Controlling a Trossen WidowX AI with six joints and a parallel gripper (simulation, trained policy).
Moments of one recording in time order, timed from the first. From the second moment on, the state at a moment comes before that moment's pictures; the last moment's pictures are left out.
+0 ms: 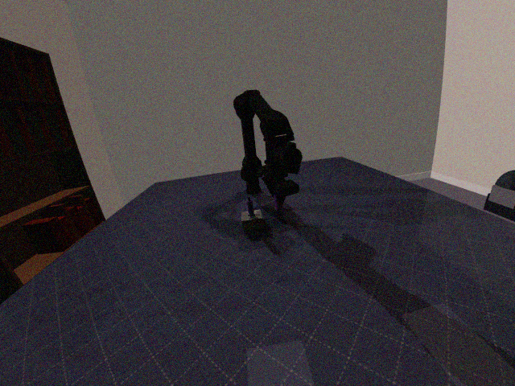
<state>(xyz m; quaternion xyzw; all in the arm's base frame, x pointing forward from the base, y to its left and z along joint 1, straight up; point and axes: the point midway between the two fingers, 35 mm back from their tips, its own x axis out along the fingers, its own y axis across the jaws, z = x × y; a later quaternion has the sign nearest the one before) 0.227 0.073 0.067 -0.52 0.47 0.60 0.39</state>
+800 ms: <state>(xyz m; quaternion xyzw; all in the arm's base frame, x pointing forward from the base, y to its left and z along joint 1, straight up) 0.245 0.067 0.099 -0.56 0.44 0.57 0.41</state>
